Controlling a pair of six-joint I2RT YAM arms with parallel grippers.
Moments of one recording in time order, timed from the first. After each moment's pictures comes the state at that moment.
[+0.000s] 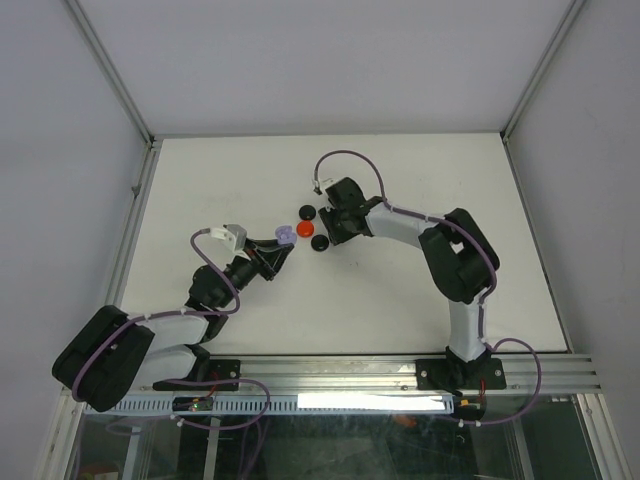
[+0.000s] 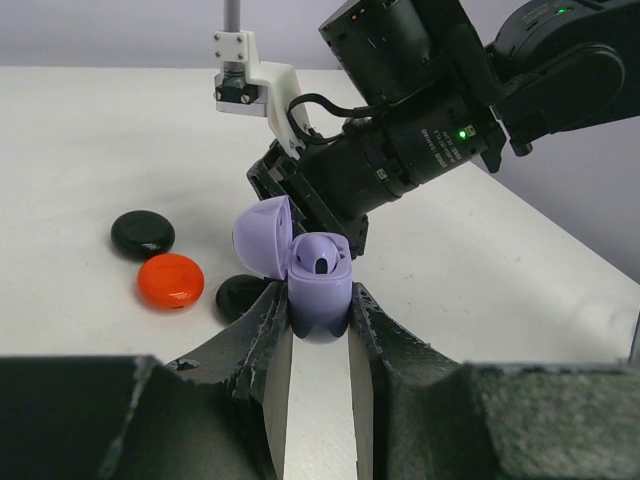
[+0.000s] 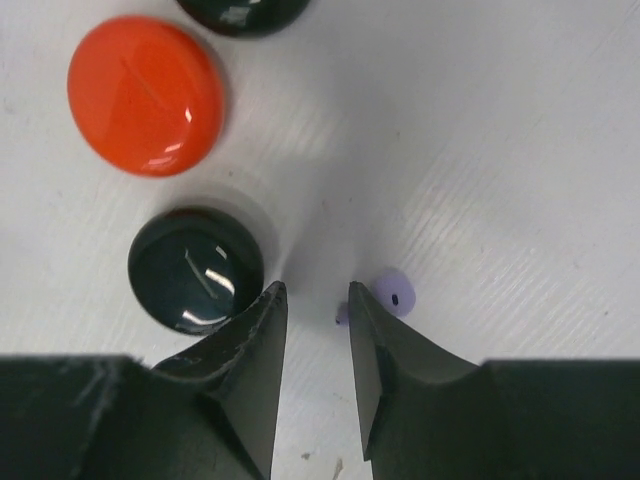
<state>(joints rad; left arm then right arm) -0.54 1.18 0.11 1.24 0.19 -0.39 0.67 1.98 1.32 -0.30 0.00 0.10</state>
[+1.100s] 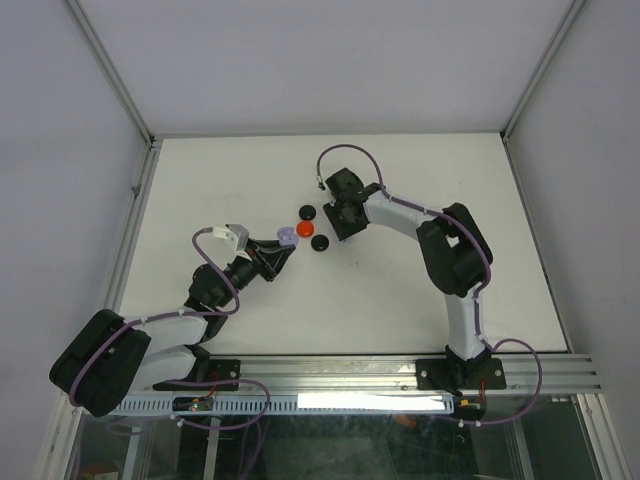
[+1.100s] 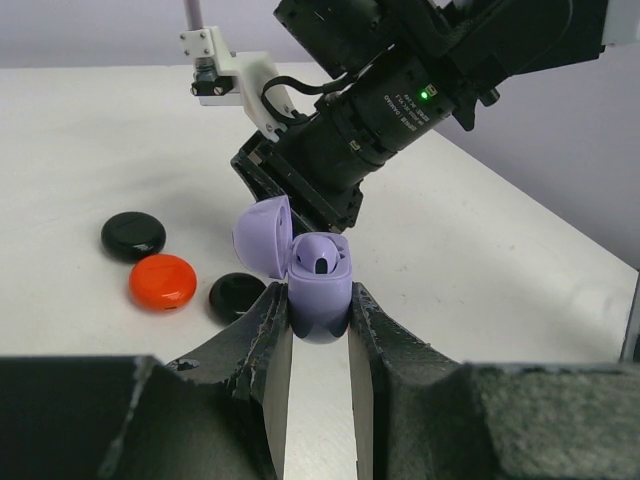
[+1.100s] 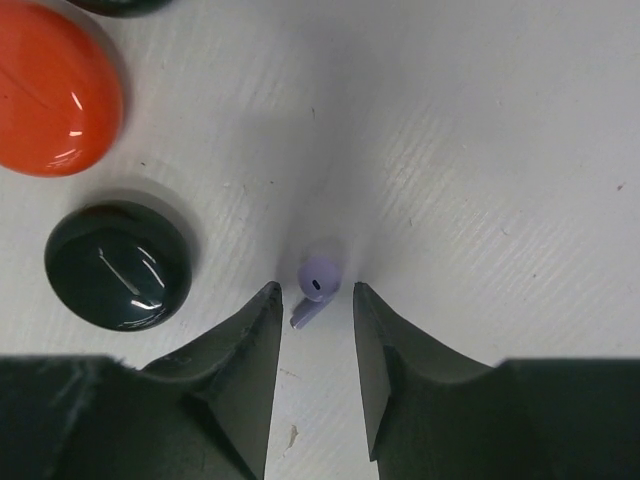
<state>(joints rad) -0.54 1.14 0.12 1.19 0.22 -0.37 0.64 2.02 1.47 -0.55 0.06 0.08</state>
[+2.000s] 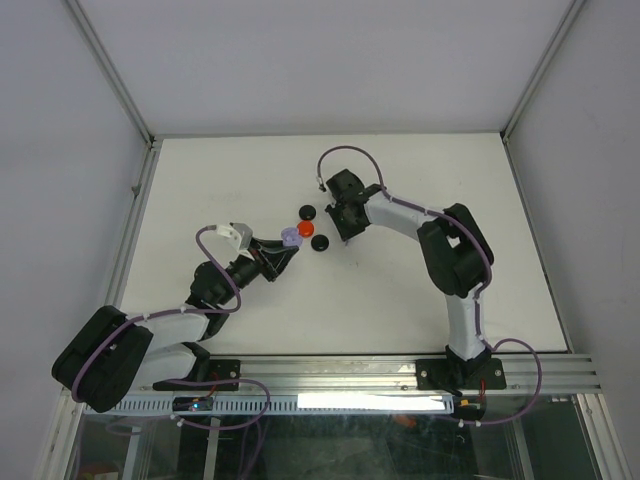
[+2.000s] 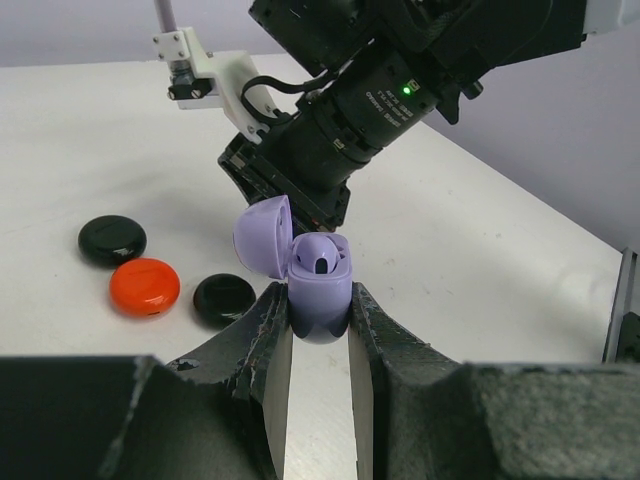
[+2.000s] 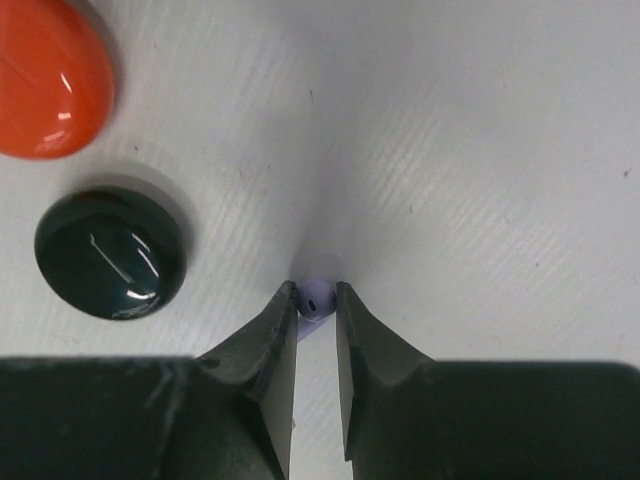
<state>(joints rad) -0.54 1.18 0.14 1.20 0.27 -0.37 0.64 2.04 1.48 -0.55 0.06 0.08</state>
